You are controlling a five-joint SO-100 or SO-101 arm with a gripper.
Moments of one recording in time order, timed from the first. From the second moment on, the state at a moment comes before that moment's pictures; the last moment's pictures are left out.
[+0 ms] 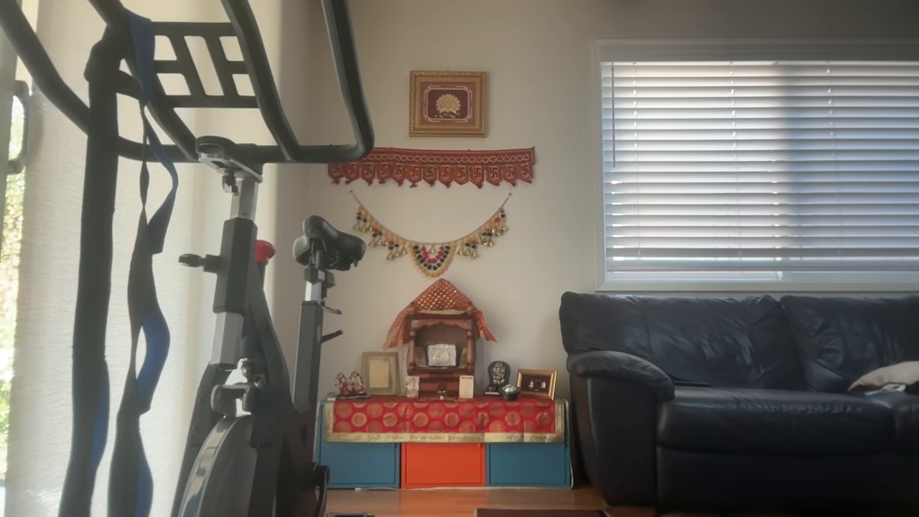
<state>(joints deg) -13.4 91.2 72.1 82.5 -28.6</state>
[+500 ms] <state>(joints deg) -25.6 111.4 94.8 71.5 -36.1</state>
